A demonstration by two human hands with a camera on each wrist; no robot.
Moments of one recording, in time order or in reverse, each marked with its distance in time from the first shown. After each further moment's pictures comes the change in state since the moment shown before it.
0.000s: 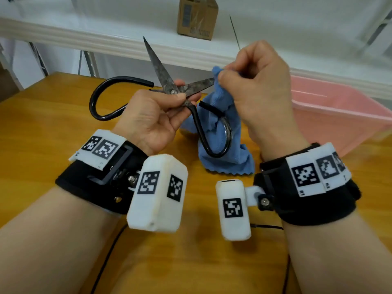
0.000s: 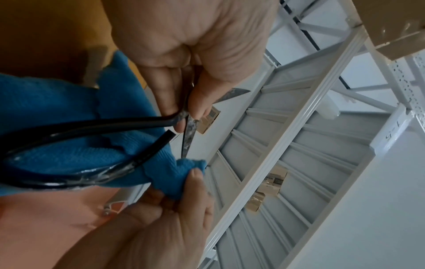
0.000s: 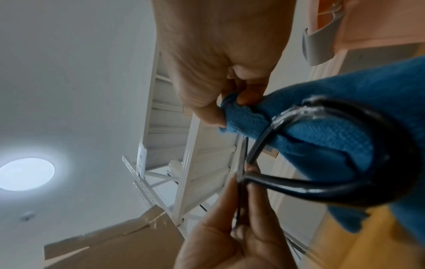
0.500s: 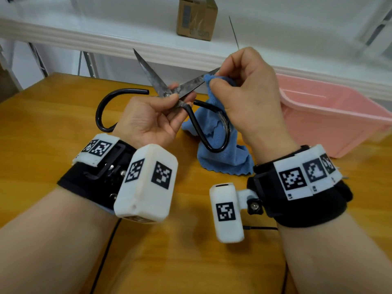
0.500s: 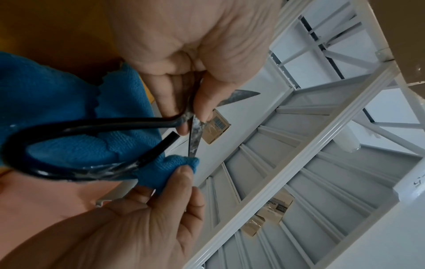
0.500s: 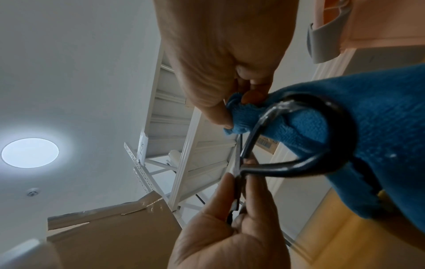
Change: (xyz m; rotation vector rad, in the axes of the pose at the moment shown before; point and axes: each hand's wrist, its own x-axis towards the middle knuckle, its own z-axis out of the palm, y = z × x) left_hand 0.004 -0.001 -0.008 -0.172 -0.020 -0.088; right_hand -0.004 0.002 0.006 -0.070 -0.069 -0.011
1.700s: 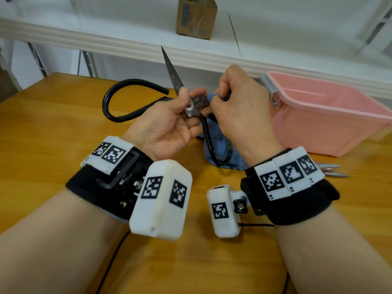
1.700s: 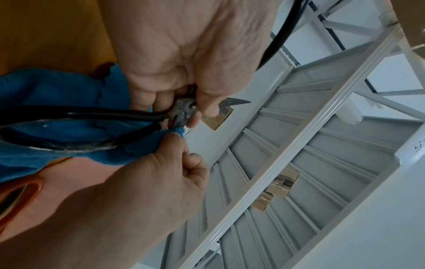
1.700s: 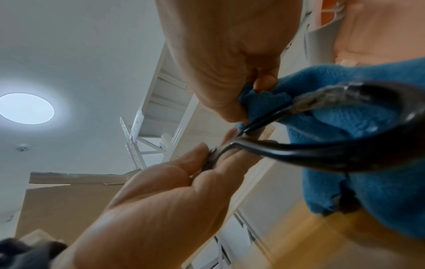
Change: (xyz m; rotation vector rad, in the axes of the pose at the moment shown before) left_hand 0.002 -0.016 0.001 0.289 -0.187 -0.092; right_hand -0.009 0.015 0.008 -0.396 -0.038 -0.059
